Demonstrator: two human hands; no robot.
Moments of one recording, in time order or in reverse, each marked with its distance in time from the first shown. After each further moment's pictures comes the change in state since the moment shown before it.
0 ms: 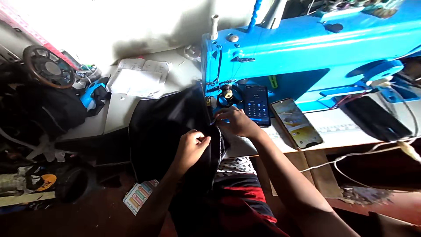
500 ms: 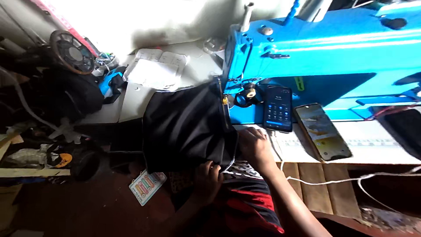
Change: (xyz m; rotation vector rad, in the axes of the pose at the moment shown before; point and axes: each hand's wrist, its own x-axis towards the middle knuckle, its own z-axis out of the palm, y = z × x) left_hand -0.096 -0.056 0.097 0.532 0.614 0.330; right_hand -0.063 -0.045 0.044 -0.179 0.358 0.132
